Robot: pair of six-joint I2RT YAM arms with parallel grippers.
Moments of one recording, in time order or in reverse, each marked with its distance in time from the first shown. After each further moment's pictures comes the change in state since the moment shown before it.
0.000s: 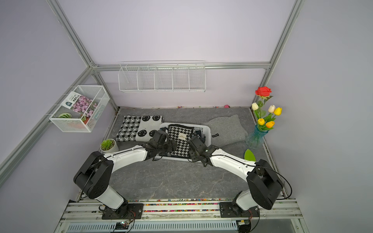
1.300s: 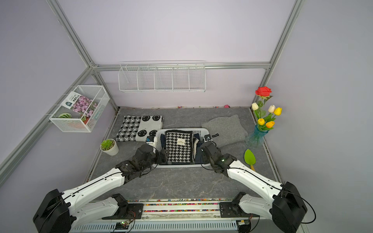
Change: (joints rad) left arm -0.096 -0.553 -0.337 0.005 -0.124 0.008; right arm -0.068 -0.314 -0.203 0.000 0.102 0.059
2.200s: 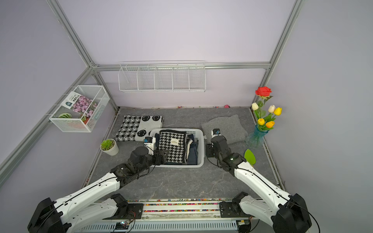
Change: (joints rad) left arm -0.005 -0.107 -0.043 0.045 0.079 0.019; right arm -0.182 -0.075 0.018 0.097 -0.157 0.033
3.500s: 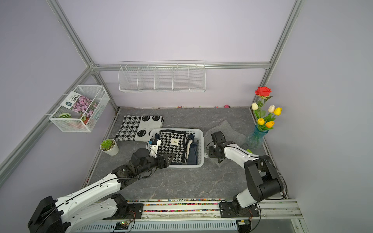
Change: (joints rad) left arm -0.040 0.020 -0.023 0.090 0.149 -0.034; right arm -0.163 0.396 0.032 -0.109 -0.200 -0.003
